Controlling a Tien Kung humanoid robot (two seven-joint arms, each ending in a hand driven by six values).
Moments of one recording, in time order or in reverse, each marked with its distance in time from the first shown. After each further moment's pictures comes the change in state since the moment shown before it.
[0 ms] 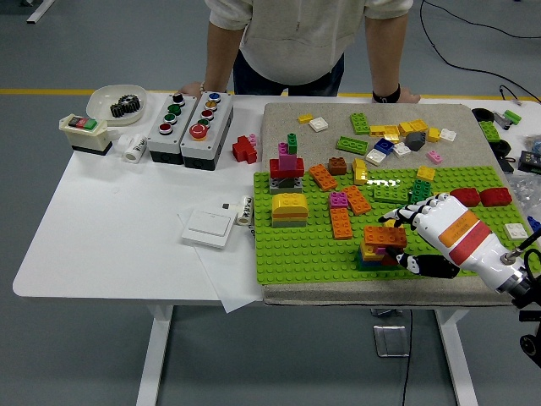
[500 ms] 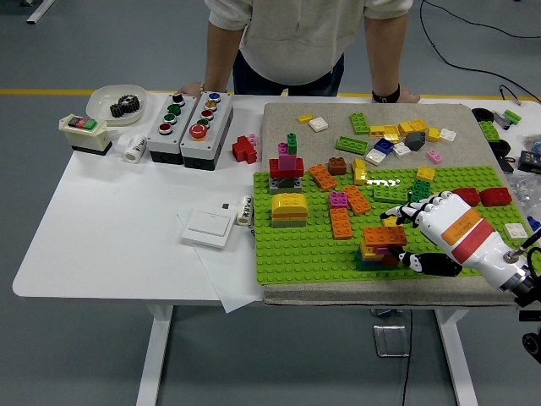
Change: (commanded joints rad) left arm -0.003 0.000 0.003 0.000 -0.005 0.001 -0.002; right arm -0.002 -0.003 0.015 0.000 -0.003 0.007 0.004
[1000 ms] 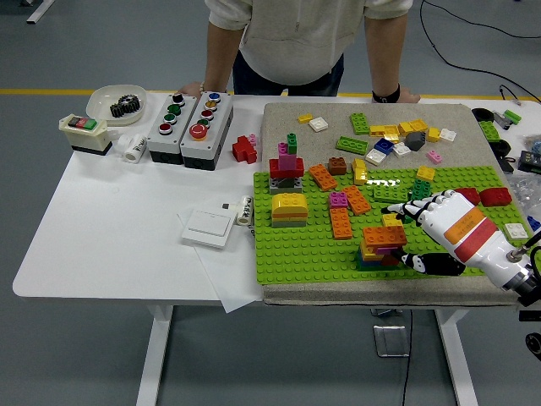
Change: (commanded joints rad) left arm -0.003 0.001 0.003 0.000 -0.003 0.000 -0.001; right arm -0.017 -0.006 0.026 0.027 -0.024 0.001 -0.013
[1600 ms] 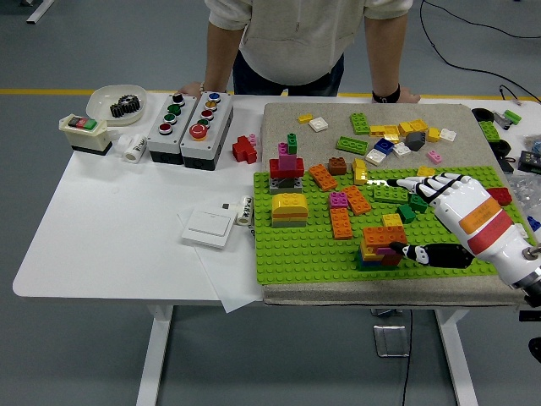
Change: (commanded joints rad) left arm -0.002 0.002 0.001 0.001 -0.002 0.001 -0.003; right arm -0.066 -0.032 0.045 0.169 0.138 -0.027 -0.052
